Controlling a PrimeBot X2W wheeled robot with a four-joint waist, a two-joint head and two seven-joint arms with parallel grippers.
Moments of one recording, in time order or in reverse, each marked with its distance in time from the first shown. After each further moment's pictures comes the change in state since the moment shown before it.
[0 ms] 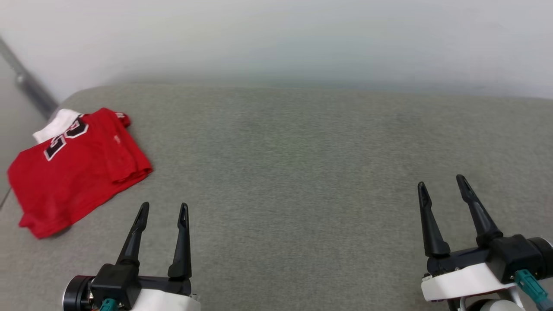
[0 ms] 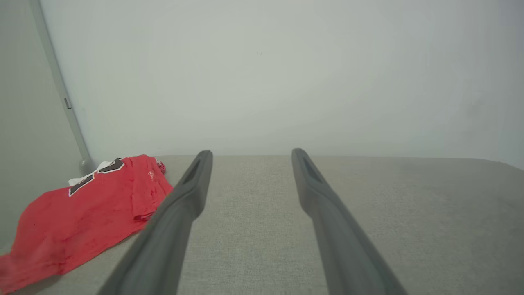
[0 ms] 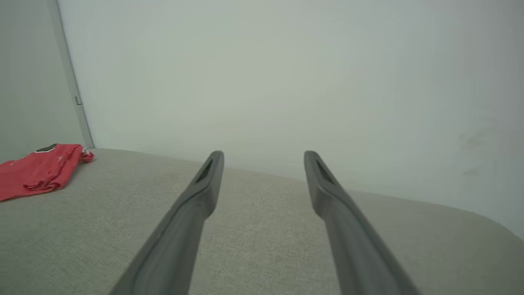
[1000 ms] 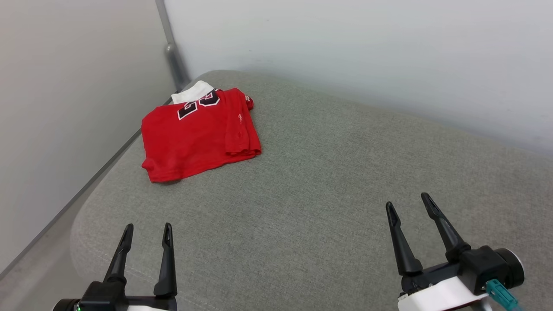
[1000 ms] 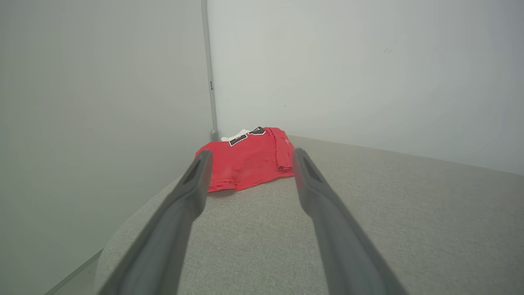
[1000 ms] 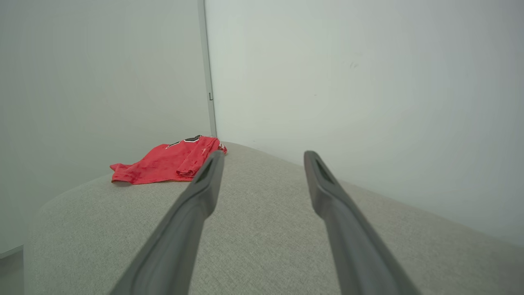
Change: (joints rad) left arm 0.066 0.000 0.060 0.012 0.013 -0.010 0.000; right arm 0.029 0.000 0.107 0.040 0.047 0.000 0.000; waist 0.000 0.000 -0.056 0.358
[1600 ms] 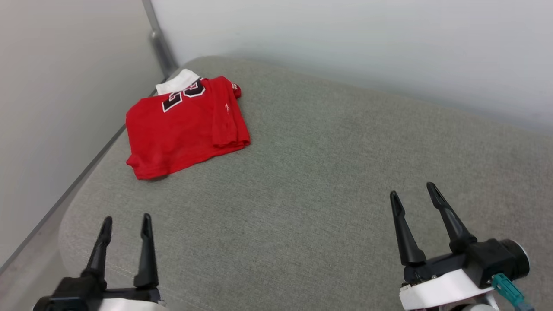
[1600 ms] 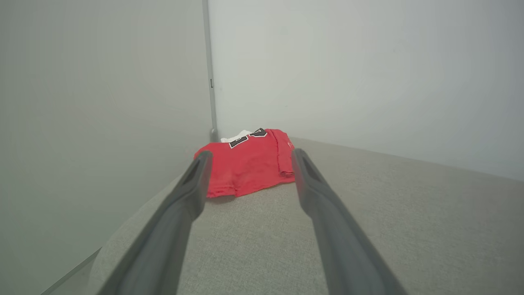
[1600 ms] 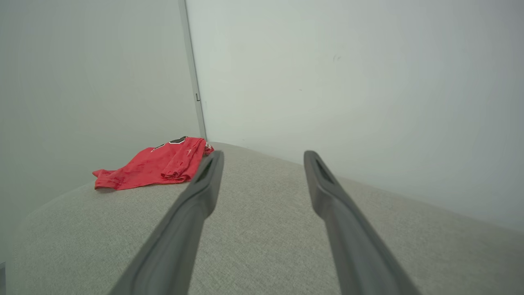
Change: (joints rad) left arm -0.016 -0.001 0.060 -0.019 -0.049 -0.012 0.000; right arm -0.015 0.000 -0.007 -0.026 0.010 0.000 0.000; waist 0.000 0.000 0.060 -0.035
